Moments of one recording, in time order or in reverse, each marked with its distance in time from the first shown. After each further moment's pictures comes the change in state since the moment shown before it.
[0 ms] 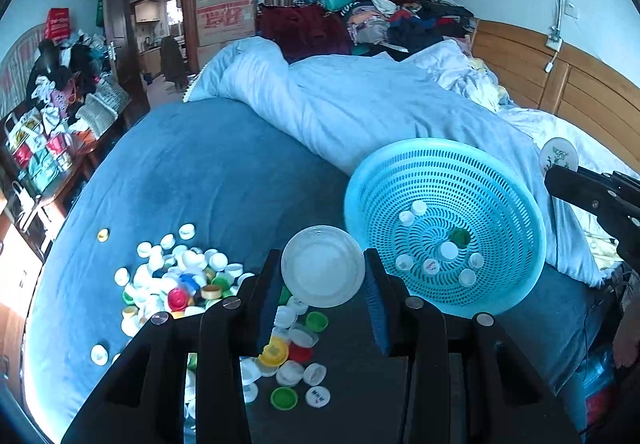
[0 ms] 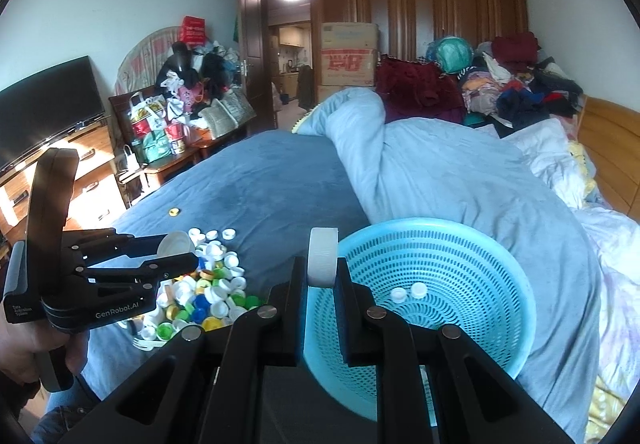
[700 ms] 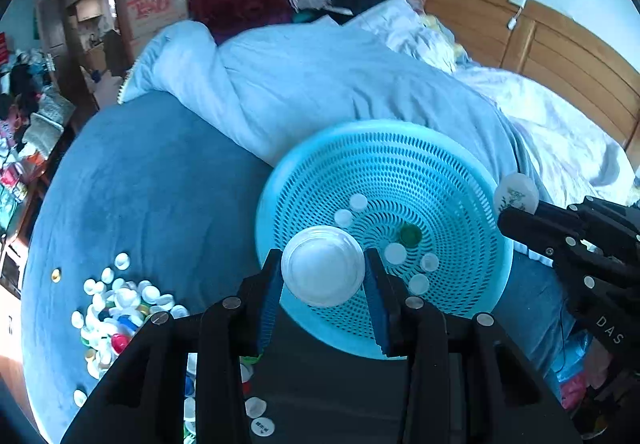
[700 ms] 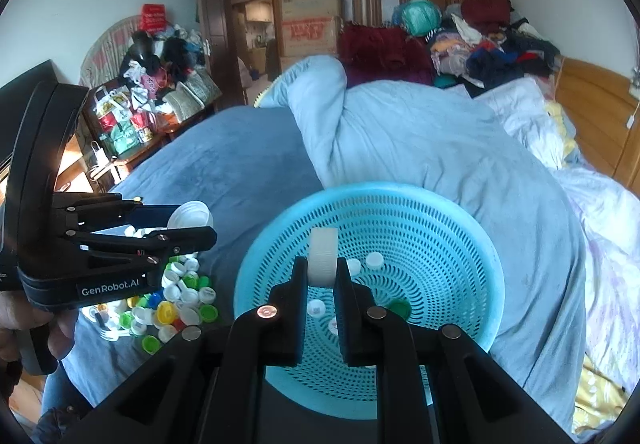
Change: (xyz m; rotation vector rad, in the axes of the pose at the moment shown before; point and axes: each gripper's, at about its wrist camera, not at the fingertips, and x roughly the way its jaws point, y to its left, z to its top) left arm 0.059 -0.085 0.059 0.121 0.154 -0.124; right arm 0.028 -0.078 -0.007 0.090 0.136 -0.061
